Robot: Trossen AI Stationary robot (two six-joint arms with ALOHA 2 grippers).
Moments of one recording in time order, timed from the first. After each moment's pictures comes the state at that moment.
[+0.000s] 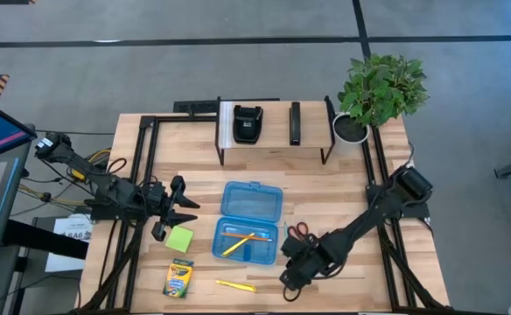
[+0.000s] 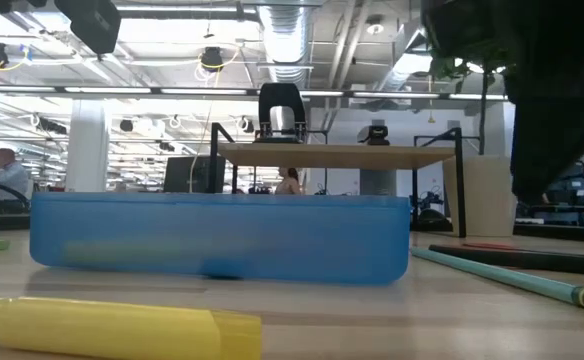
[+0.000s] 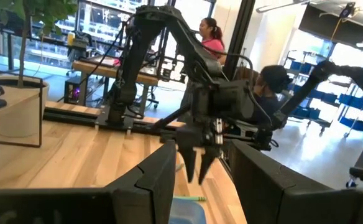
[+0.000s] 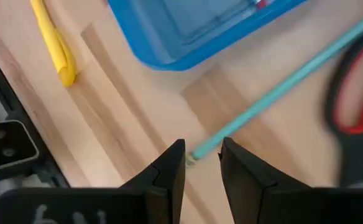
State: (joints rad) left arm -0.54 0.63 0.28 0.44 -0.36 -0.22; right arm 0.63 1.87 1.27 -0.57 0.19 1.28
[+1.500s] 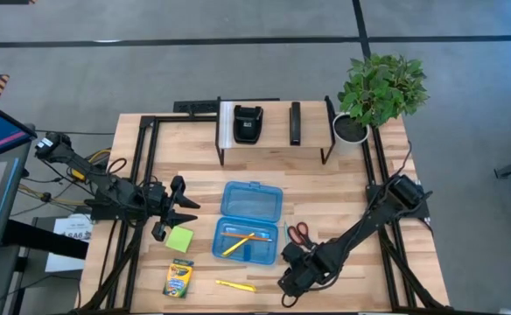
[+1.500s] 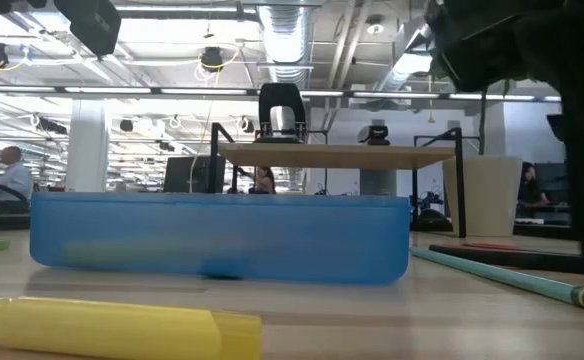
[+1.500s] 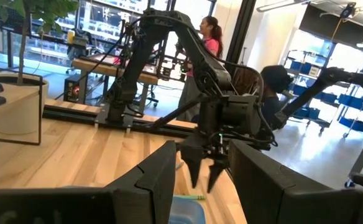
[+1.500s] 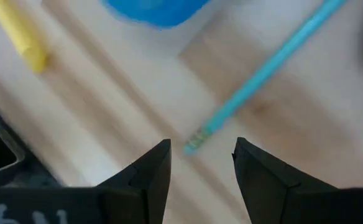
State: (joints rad) left arm -0.54 0.63 0.28 0.44 -0.36 -0.23; right arm 0.66 1.98 1.34 -0.60 0.13 1.46
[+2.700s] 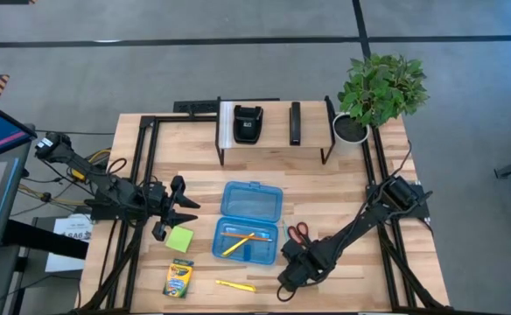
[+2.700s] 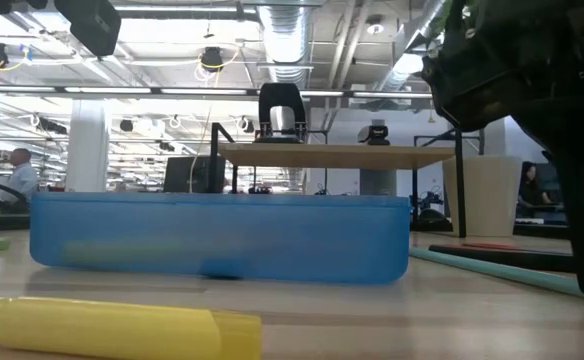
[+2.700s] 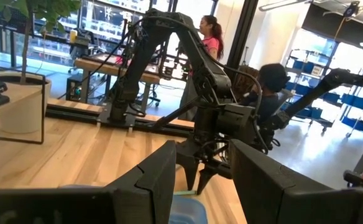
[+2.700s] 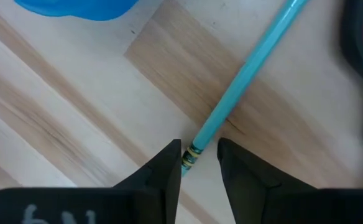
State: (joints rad) left arm -0.54 0.63 0.28 0.43 -0.37 -0.23; right arm 0.62 2.02 1.34 -0.72 0.08 1.46
